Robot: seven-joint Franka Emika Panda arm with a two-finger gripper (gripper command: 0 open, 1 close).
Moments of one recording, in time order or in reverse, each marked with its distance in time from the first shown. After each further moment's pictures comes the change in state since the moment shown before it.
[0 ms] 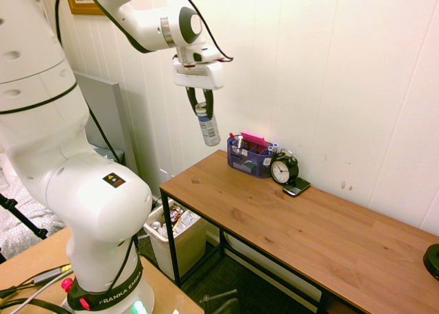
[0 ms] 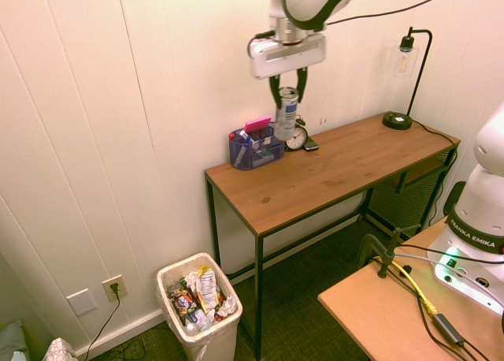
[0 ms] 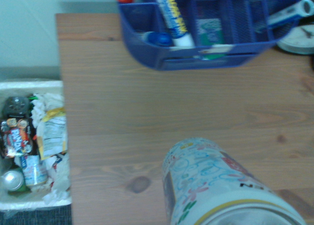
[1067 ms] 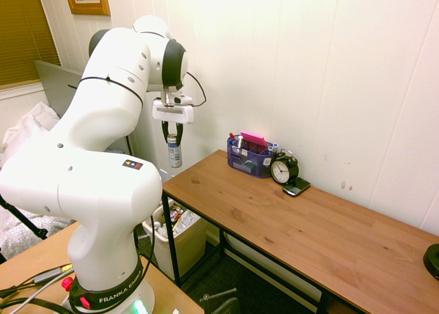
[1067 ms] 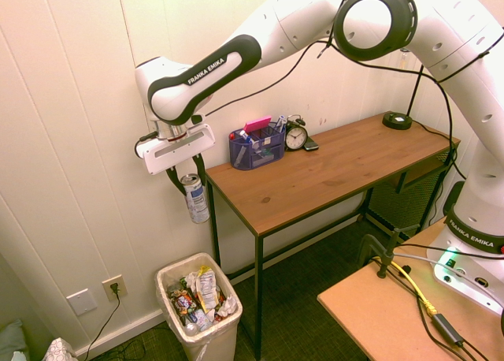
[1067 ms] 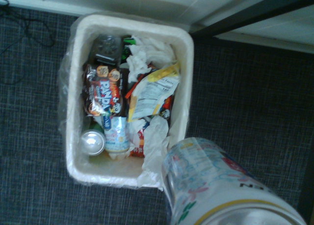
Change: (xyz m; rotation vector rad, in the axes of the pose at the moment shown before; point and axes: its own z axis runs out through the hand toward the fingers) arm -0.110 -0.216 0.173 -0.152 -0.200 -0.198
